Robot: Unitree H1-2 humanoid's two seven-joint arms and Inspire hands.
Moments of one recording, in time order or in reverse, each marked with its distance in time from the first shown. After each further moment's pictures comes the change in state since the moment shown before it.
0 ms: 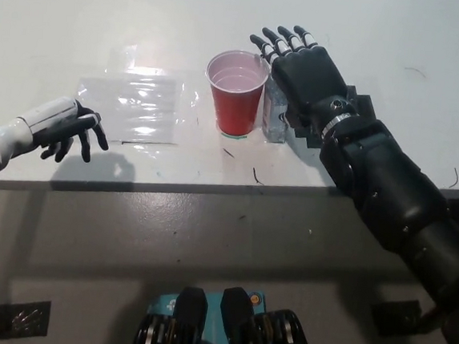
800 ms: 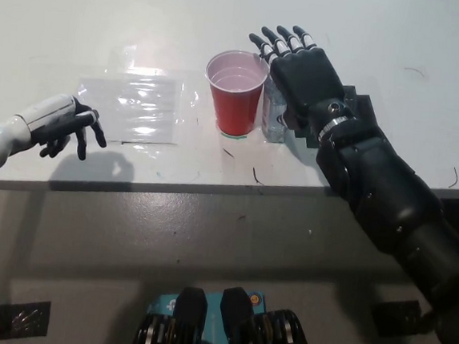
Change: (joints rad) left_arm 0.000 0.000 0.007 0.000 0.006 -0.001 -0.001; right_arm 0.002 0.005 -0.001 0.030 0.021 -0.013 -0.062
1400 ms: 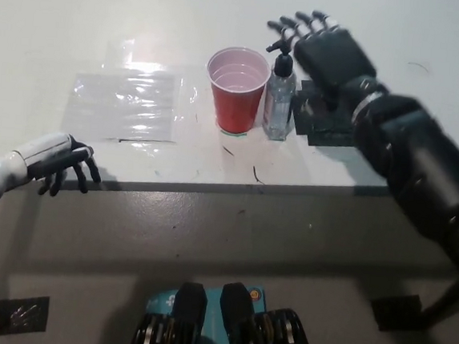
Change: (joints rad) left_arm 0.088 0.000 0.004 0.000 -0.021 0.002 -0.014; right_arm -0.052 -0.135 -0.068 -0.287 0.043 0.027 0.281
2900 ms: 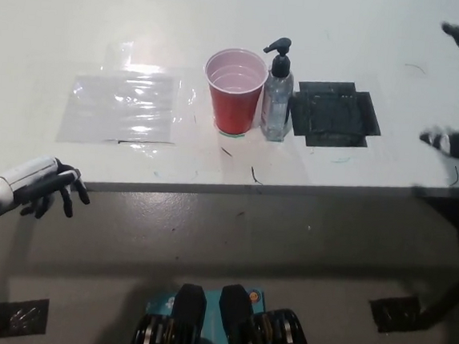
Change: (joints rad) left_arm 0.104 -0.015 0.075 -0.035 -0.018 -0.005 0.006; right_arm 0.556 -0.124 -0.544 -0.728 0.217 0.148 0.171
